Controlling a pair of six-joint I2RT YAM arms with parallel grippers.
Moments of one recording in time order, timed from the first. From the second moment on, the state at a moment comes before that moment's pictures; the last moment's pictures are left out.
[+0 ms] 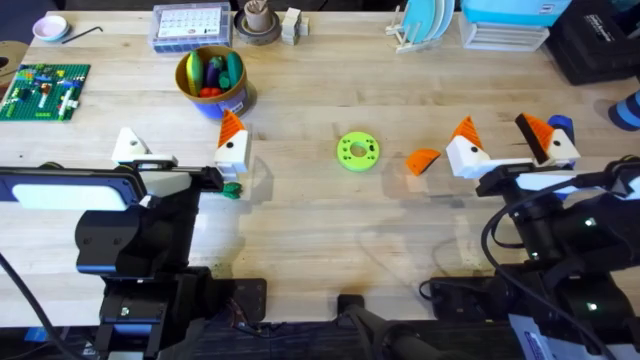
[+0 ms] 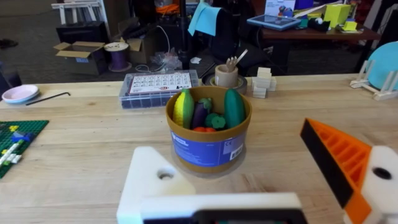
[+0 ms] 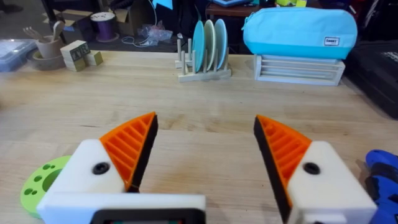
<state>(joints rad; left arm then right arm) -0.01 0.00 0.01 -0.02 0.01 0.00 0.01 0.00 0.01 -0.09 -0.04 0.00</state>
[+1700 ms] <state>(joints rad) -0.01 0.66 1.22 -1.17 0.10 0.12 0.01 0.63 0.97 -0.96 -0.24 0.04</state>
